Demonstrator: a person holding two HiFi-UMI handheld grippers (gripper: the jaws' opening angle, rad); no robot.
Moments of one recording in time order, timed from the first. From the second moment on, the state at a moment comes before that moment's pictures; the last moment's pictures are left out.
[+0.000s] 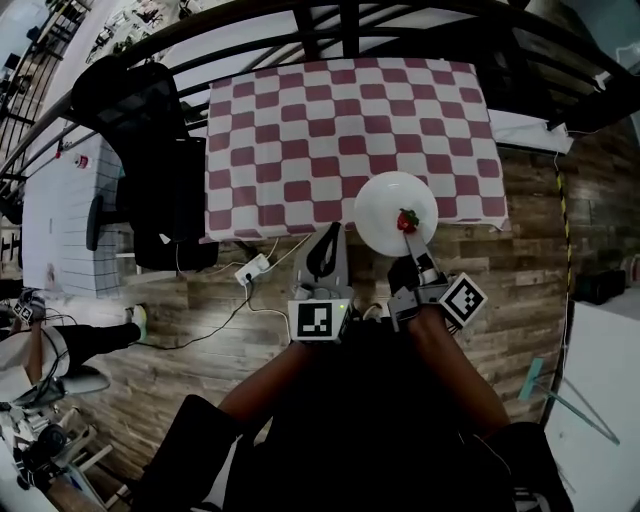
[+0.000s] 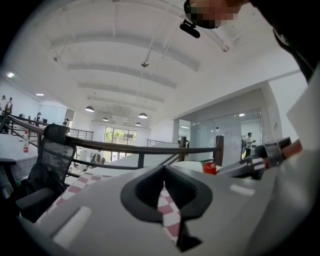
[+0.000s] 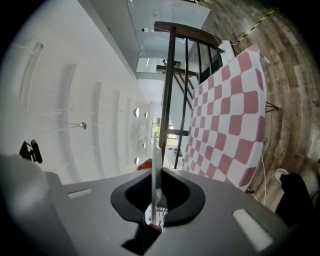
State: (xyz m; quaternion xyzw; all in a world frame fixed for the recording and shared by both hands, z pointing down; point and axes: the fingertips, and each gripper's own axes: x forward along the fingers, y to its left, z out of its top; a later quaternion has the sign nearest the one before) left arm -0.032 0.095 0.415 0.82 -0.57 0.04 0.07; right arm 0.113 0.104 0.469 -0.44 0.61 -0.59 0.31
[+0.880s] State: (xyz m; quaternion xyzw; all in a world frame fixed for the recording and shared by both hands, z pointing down) left arm -0.123 -0.075 0.424 0.82 -0.56 0.02 0.09; right arm 0.049 -0.044 0.500 -0.45 0.59 -0.58 0.34
